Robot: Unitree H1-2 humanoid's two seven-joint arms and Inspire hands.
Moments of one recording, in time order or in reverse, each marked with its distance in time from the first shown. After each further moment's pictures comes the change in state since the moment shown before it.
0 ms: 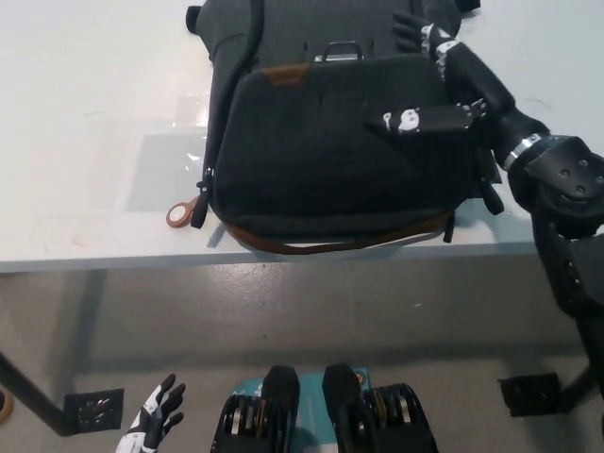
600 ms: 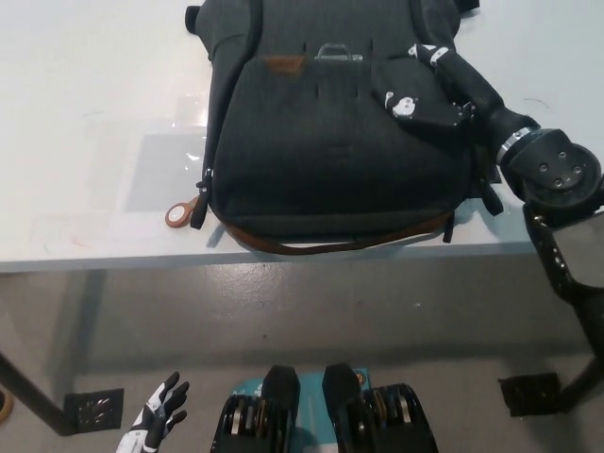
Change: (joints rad) left_arm -0.015 0.013 -0.001 0.000 -0.012 -0.004 -0.025; right_arm -0.040 -0.002 0.050 0.112 -0.132 -0.087 -0.071
